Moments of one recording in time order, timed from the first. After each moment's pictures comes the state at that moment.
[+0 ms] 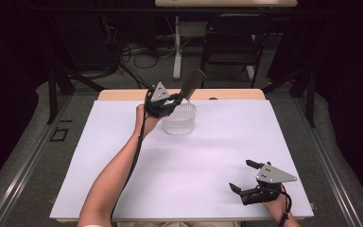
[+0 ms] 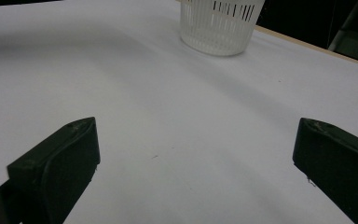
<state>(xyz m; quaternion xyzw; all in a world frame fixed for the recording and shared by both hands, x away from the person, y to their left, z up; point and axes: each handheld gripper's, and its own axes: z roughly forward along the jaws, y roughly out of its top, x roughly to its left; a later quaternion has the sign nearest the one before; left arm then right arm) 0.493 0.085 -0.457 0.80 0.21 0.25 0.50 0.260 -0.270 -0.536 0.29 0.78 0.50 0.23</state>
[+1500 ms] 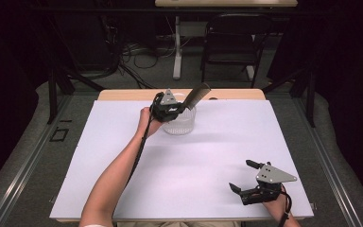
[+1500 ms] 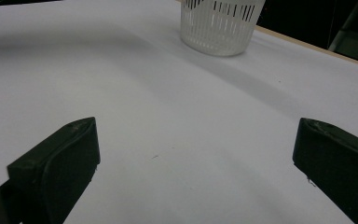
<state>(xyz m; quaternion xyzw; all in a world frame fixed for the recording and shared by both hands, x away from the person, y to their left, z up) 0.501 0.071 -0.481 0.86 0.19 0.22 0.43 0.259 -0.270 -0.536 0.29 0.78 0.50 0.23</state>
